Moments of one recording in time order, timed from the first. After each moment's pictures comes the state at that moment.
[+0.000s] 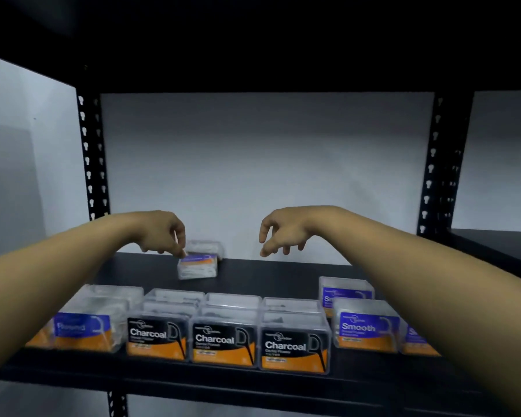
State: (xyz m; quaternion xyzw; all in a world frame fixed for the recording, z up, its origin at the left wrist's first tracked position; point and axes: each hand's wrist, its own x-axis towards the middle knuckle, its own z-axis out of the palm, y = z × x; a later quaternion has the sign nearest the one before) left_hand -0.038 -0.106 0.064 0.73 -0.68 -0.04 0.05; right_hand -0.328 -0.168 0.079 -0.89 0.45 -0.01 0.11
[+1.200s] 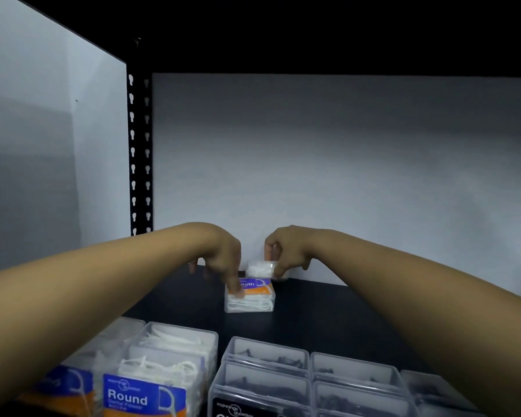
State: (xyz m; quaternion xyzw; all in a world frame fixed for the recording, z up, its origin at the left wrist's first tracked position) left_hand -0.006 -0.167 0.048 0.74 -0.65 -0.13 -0.12; right_hand -0.160 -0.264 0.040 -0.90 0.44 0.01 0.06
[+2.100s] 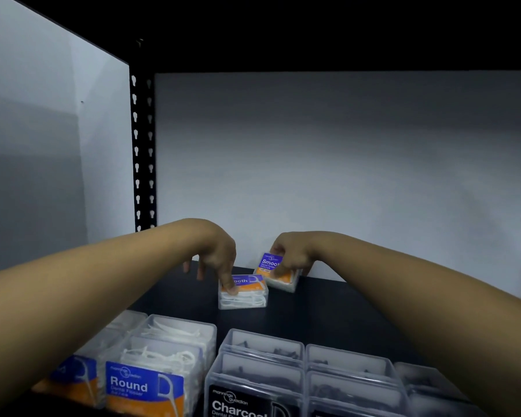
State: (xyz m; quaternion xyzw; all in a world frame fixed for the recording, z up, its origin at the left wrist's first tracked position) left_hand -0.007 -0.157 0.051 0.76 -0.62 -0.17 -0.14; right_hand -0.167 -0.265 0.028 -0.88 0.46 0.03 0.12
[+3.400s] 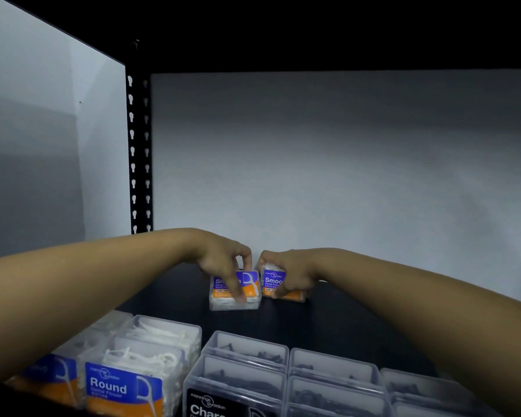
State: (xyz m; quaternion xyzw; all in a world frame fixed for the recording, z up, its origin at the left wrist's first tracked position) left_hand -0.009 -0.167 0.035 0.69 -0.69 -0.20 -0.01; right_hand -0.186 -0.258 0.005 -0.91 0.40 0.07 0.06
